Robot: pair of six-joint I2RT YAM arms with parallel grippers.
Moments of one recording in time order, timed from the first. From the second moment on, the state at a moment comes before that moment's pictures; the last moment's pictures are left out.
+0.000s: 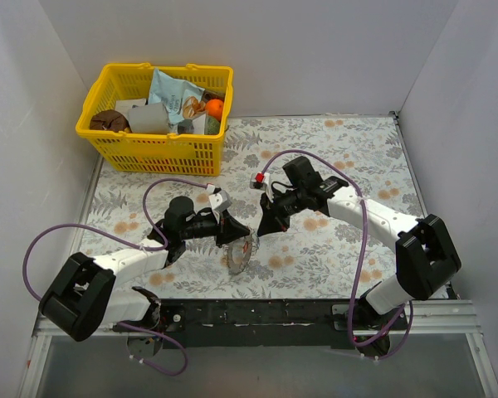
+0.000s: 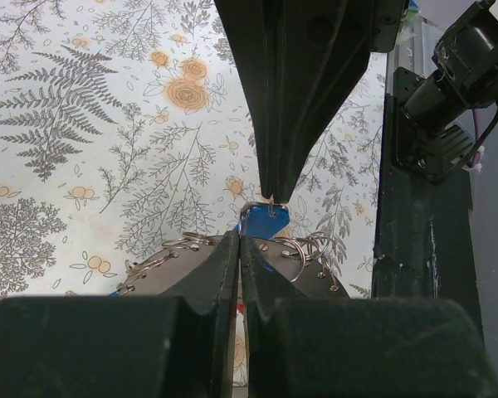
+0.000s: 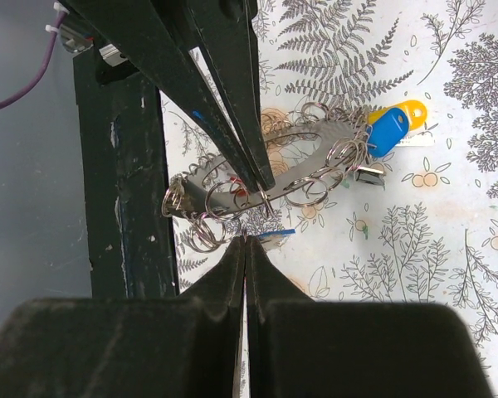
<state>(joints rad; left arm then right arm) -0.56 1.23 0.41 0.60 0.78 -0.13 0.68 1.51 1.08 -0.48 -0.86 -0.26</state>
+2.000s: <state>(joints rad) -0.60 1.22 0.41 0.53 0.75 -0.08 0.70 1.56 1.10 -0.47 -0.82 -0.22</state>
